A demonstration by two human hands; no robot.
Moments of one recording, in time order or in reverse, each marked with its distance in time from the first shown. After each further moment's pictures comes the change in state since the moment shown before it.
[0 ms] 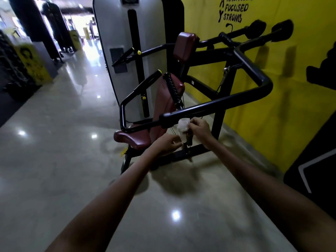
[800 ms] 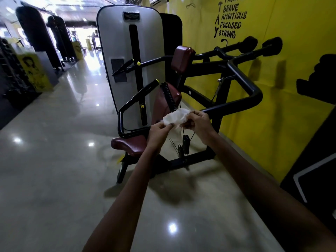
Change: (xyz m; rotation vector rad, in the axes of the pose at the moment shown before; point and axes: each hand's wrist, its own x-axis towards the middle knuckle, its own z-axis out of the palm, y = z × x) left_hand -0.006 0.039 -0.021 -0.843 0.554 -0.204; right_hand -0.012 -0.058 -0.025 0.483 -0.046 0.032
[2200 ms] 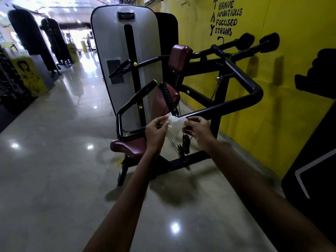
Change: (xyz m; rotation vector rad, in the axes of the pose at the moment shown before) left_hand 0.007 -0.001 -0.001 -0.105 0.139 0.161; right_hand 0.003 0.020 0.007 0.056 0.198 0.121
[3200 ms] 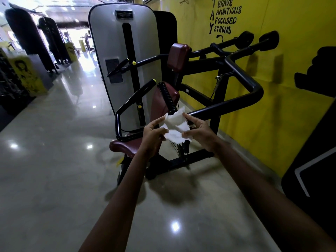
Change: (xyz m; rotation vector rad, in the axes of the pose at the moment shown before) left_hand 0.003 0.005 -0.017 -0.173 -0.230 -0.257; right_hand 0.007 0.008 -0.026 -0.112 -0.442 -0.023
